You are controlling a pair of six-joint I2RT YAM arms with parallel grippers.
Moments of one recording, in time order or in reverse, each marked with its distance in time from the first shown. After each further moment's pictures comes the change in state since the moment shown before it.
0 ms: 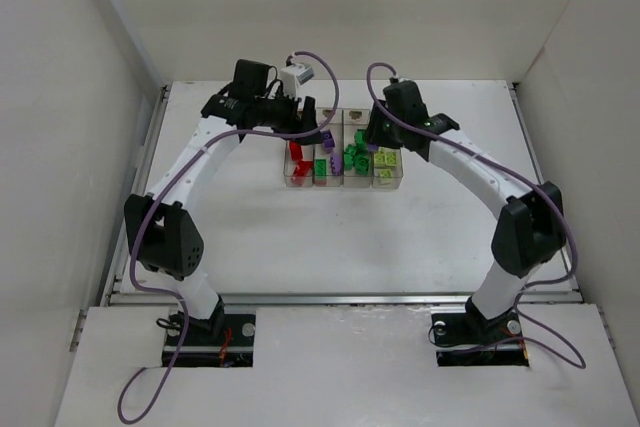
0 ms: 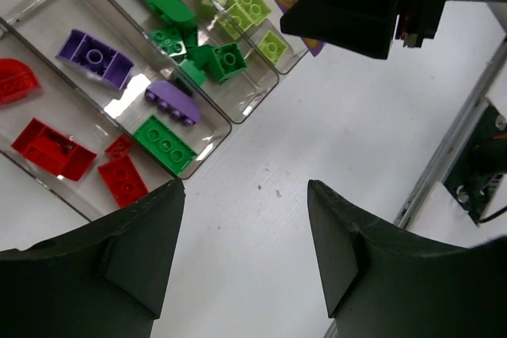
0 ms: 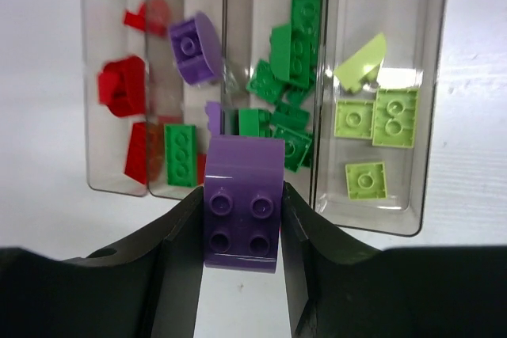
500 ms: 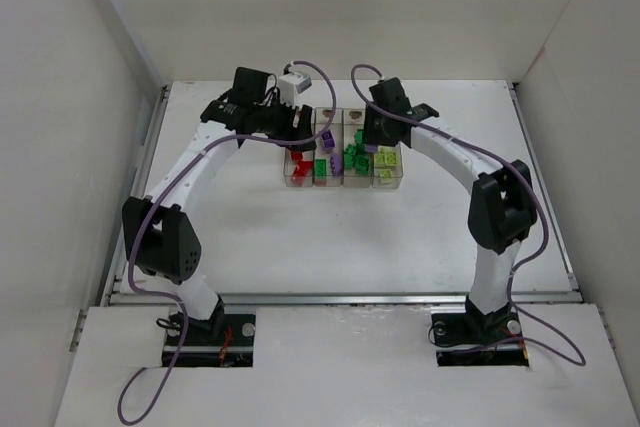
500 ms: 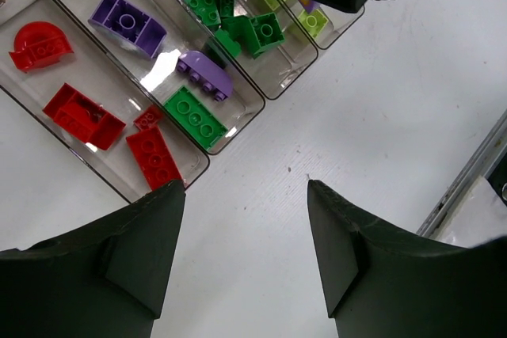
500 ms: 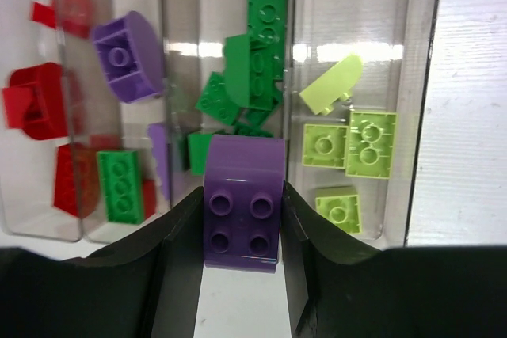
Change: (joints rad) left arm 0.000 -0.024 -0.069 -0.013 -0.108 0.058; right arm -0.013 0.221 0.166 -0.103 0.055 -0.068
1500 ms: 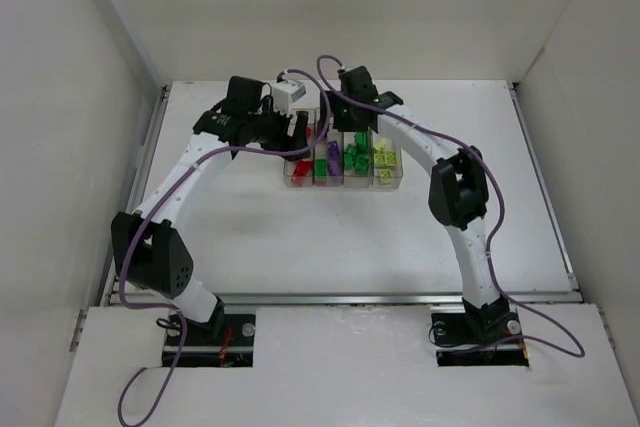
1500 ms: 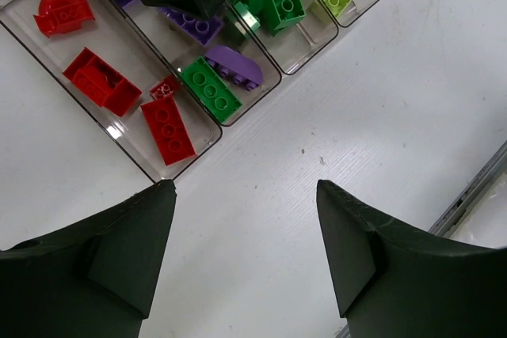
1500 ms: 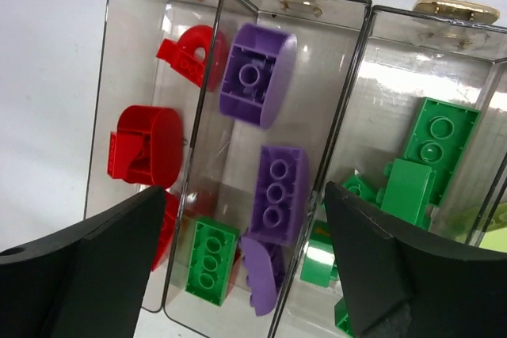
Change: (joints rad) left arm 0.000 -0.105 -0.108 0.010 -0.079 0.008; right arm 0.054 0.376 0.451 -0.003 -0.189 -0.077
